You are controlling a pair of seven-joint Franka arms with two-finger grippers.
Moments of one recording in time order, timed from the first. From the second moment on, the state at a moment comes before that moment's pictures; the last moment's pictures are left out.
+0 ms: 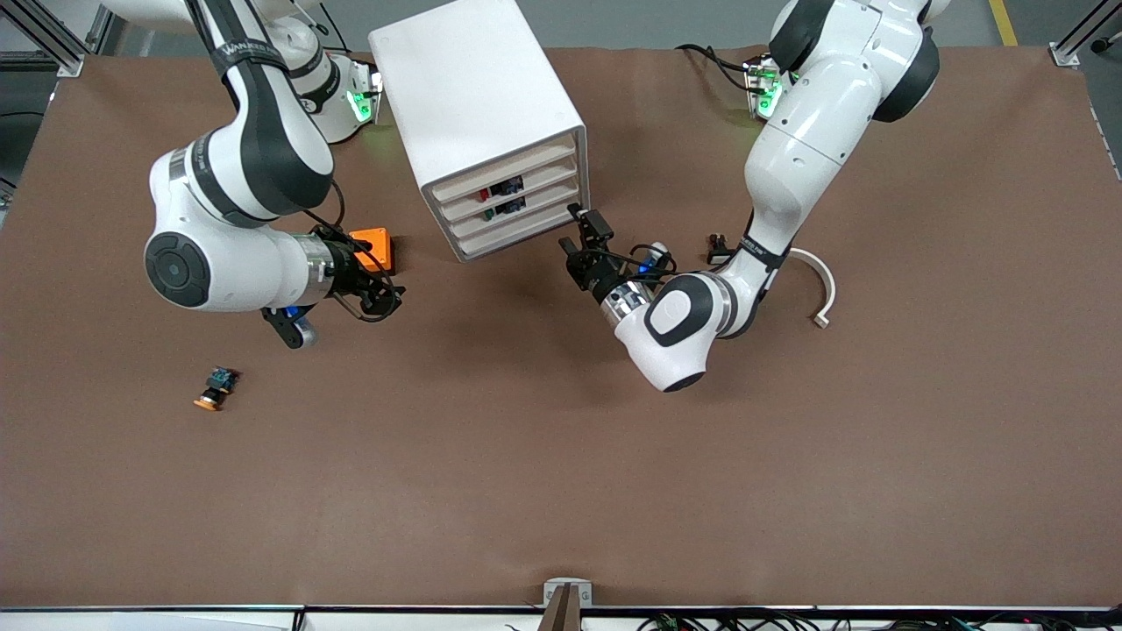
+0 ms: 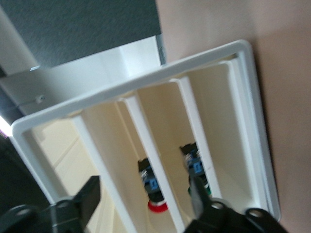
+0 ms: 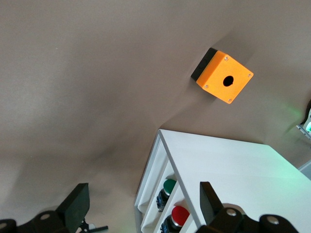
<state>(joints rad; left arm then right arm) -0.42 0.97 -0.20 -1.31 -1.03 1.37 -2.11 0.37 0.31 -0.06 -1.65 0.36 1.62 1.16</state>
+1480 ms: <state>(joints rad) -0.55 1.02 -0.20 -1.37 -1.05 1.26 -2.24 0.47 0.33 -0.06 -1.65 0.37 1.70 1.29</state>
